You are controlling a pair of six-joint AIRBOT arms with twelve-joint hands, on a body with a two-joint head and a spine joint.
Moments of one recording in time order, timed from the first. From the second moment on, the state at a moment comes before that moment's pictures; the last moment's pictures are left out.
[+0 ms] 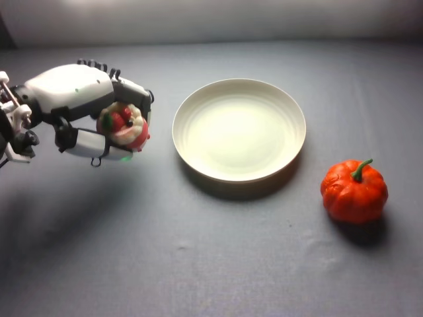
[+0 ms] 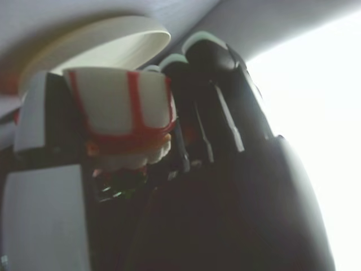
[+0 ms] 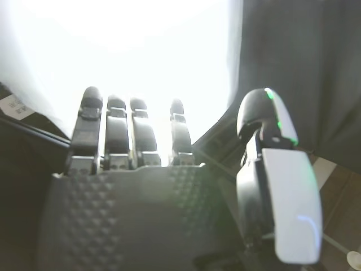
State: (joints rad) left arm 0.67 -1.22 1.69 0.47 -0.78 0.16; right arm -1.19 -0.82 0.87 0.36 1.50 -0.60
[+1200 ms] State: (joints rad) left arm 0.73 -1.24 1.68 0.38 -0.79 0.16; right arm -1.20 -0.81 0.87 0.36 1.51 -0.58
